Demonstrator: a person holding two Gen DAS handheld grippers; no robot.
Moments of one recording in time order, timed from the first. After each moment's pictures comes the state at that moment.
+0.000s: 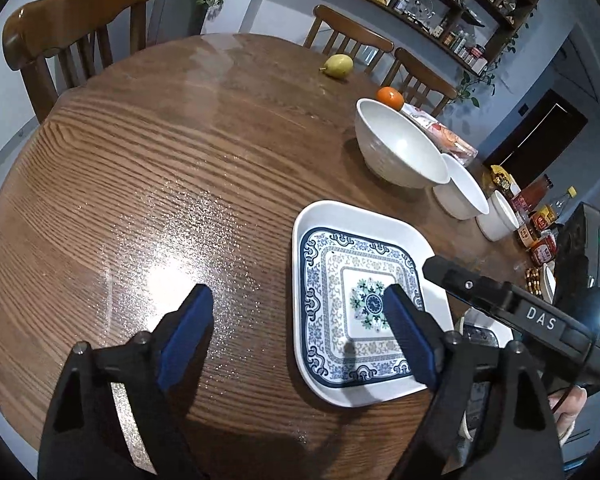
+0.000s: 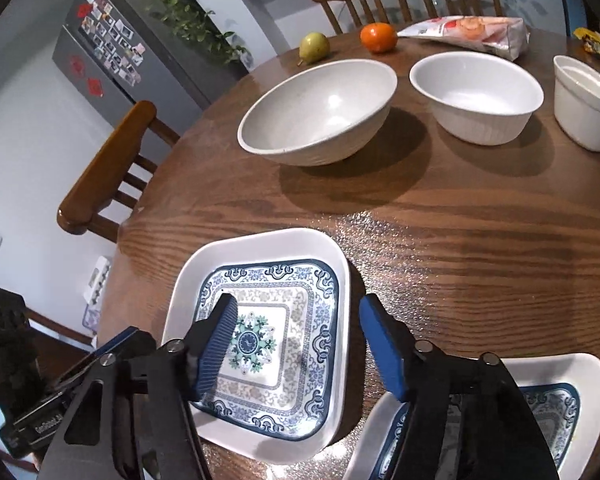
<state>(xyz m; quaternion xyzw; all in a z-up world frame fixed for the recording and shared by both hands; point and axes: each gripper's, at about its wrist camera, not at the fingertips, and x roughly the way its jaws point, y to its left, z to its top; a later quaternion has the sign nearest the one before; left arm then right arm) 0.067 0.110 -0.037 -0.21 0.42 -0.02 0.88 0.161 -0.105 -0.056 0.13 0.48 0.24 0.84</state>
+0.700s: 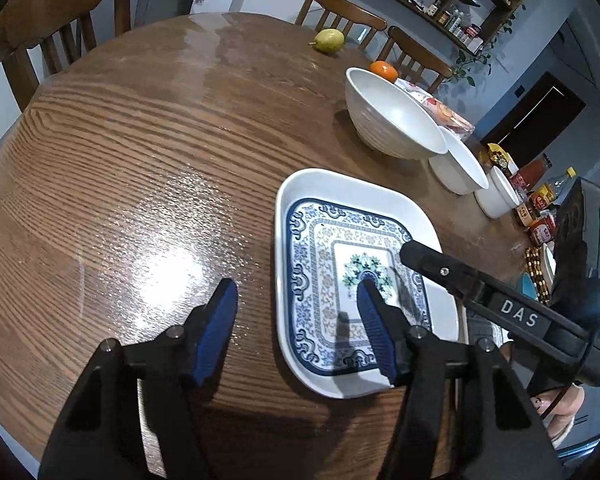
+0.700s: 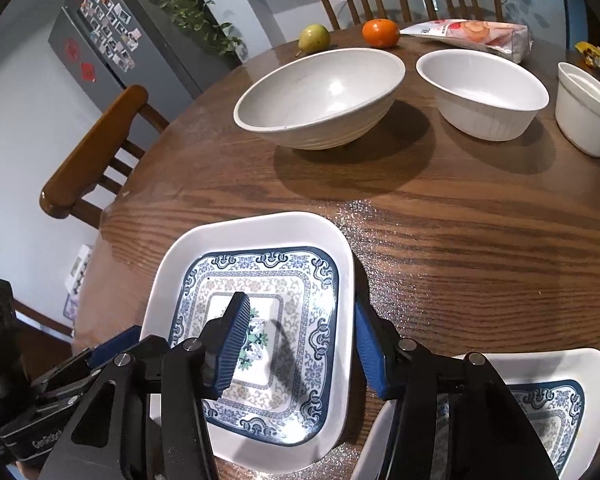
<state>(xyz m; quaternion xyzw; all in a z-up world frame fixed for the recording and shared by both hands) 0.068 0.102 -0.047 -0.21 0.45 -0.04 0.87 0.158 -0.097 -0.064 0.09 0.48 0.22 0.85</state>
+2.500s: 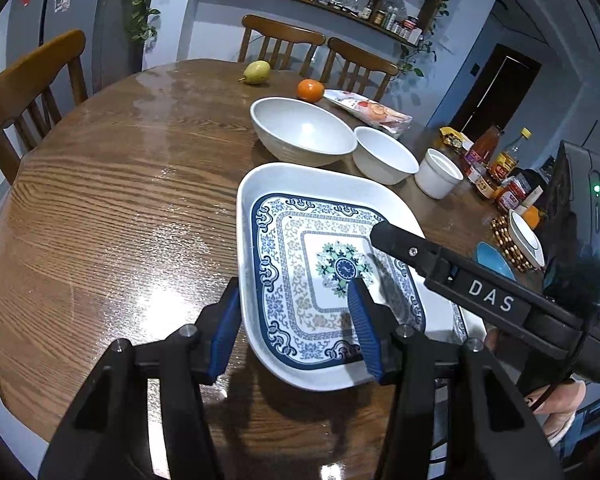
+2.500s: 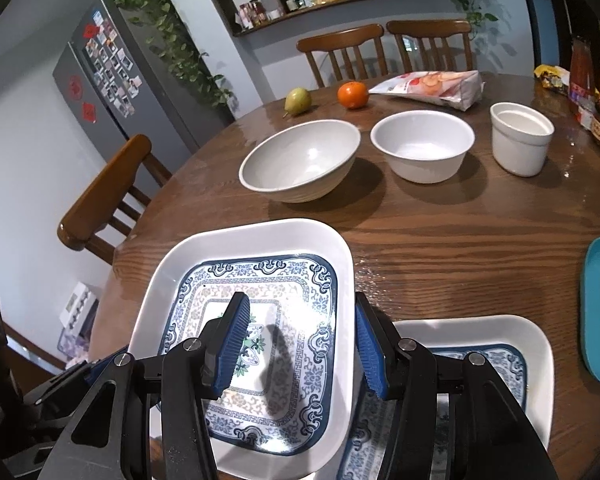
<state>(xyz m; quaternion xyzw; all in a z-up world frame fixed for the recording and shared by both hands) 0.042 0.042 -0.005 -0.13 0.39 -0.10 0.90 0.108 -0.124 -0.018 0.11 0.40 0.17 0.89</state>
